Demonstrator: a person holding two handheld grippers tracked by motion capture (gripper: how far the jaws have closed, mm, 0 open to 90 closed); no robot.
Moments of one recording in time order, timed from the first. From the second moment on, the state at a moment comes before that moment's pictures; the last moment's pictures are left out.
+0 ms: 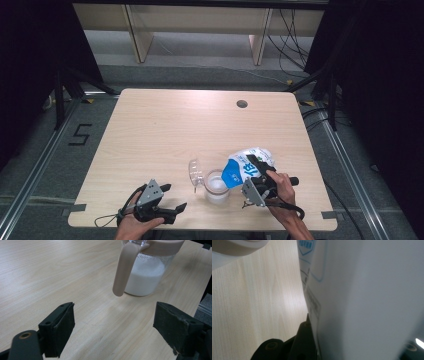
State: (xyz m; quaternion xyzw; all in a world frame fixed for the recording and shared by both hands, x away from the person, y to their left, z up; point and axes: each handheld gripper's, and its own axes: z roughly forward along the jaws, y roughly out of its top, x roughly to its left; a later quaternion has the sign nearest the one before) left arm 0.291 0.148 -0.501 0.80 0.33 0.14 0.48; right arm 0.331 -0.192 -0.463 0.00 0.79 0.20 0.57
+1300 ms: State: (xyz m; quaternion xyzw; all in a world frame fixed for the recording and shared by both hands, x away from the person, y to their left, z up) left arm 0.291 0.148 -0.501 0.80 0.33 0.14 0.48; right arm 0.354 -0.237 -0.460 0.17 0.80 0.35 0.46
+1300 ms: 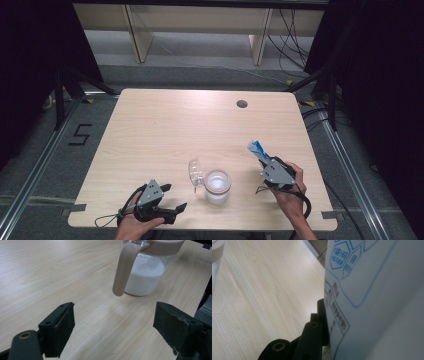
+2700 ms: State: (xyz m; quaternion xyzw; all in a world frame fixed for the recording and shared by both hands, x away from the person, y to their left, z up) left arm 0.291 0.147 -0.503 0.79 0.34 0.13 0.49; right arm 0.384 -0.289 -0.484 0.33 0.74 0.46 0.36
